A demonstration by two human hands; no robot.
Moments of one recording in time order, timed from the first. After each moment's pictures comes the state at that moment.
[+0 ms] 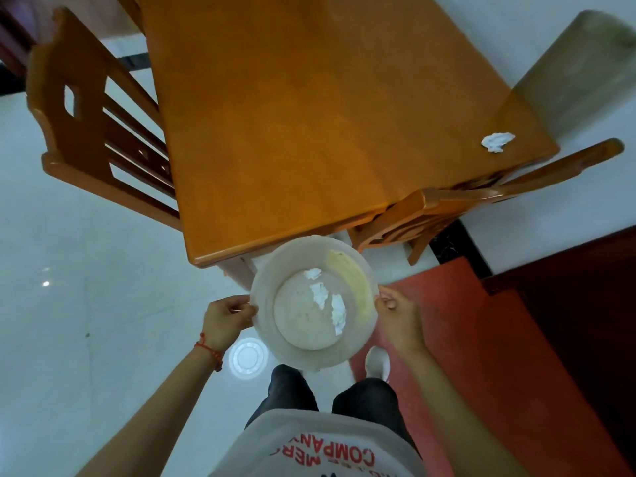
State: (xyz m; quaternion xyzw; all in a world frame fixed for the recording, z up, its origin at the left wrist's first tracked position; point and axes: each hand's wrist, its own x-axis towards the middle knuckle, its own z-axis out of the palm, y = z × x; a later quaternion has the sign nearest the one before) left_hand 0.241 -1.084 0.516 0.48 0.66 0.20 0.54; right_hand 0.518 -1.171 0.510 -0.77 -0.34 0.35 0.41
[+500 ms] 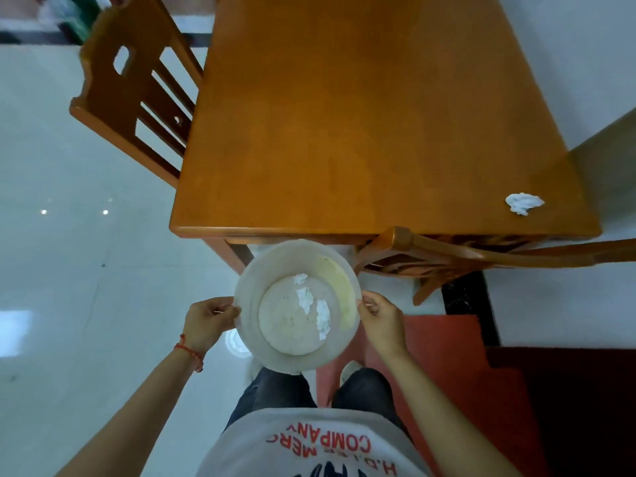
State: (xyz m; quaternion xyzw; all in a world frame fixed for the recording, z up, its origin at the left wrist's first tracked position) left_hand 0.326 -1.131 0.516 0.34 0.74 0.29 0.49; right_hand 0.620 -1.126 0.499 -0.70 -0.48 0.43 0.31
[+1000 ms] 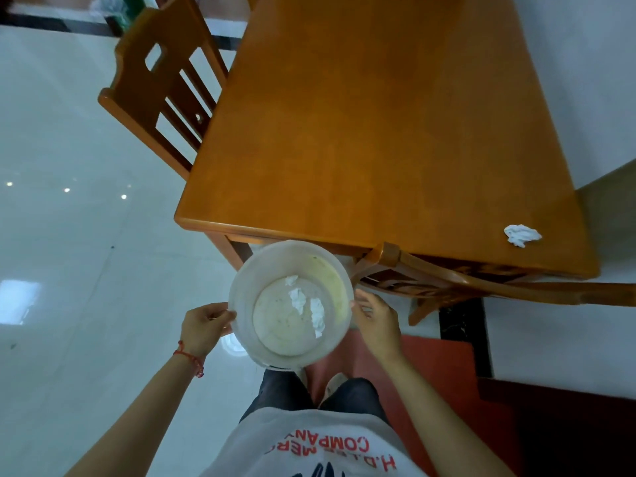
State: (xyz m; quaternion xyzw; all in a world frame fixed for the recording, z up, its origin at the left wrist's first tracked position) left_hand 0.361 -1.153 0.516 0.25 0.77 0.36 0.46; right_hand 0.649 -1.106 0.517 -0.65 -0.56 0.43 0.26
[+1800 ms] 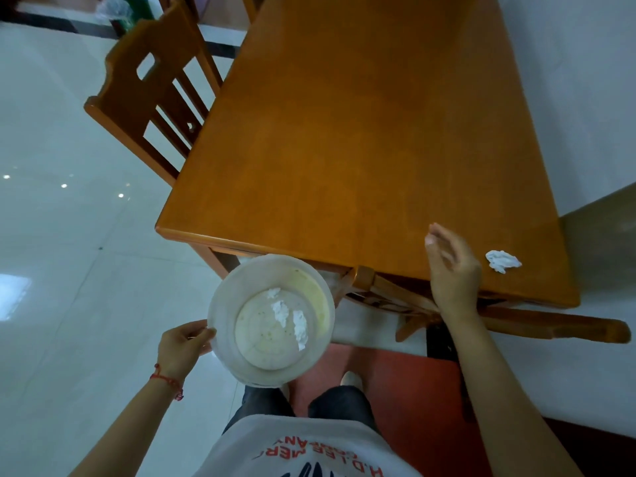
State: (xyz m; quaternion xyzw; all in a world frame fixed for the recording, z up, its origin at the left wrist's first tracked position) left_hand 0.384 -1.154 0.522 0.21 0.79 0.38 0.44; right_hand 0.740 -1.000 0.619 -0.61 -0.58 0.28 0.46
